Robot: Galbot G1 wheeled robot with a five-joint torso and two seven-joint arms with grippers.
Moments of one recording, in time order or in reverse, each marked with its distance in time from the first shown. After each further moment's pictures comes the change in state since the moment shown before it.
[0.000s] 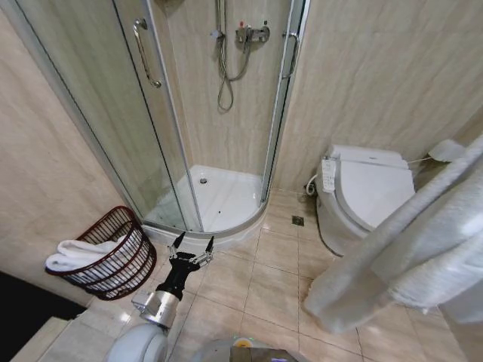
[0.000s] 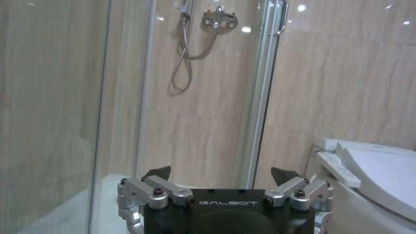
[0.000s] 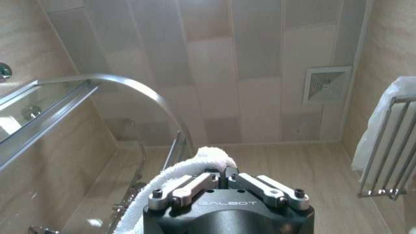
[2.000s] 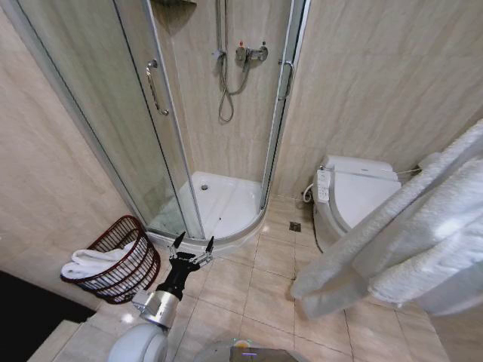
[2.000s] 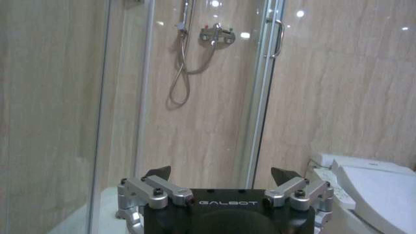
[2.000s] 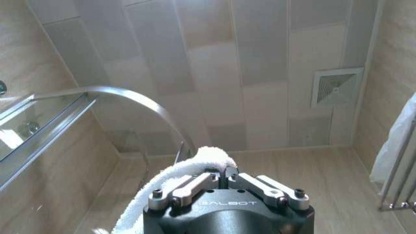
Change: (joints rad) left arm 0.000 0.000 0.000 0.000 0.000 0.000 0.000; right arm 0.011 0.046 -0.042 0.047 -0.016 -0.007 -0.014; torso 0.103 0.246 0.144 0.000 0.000
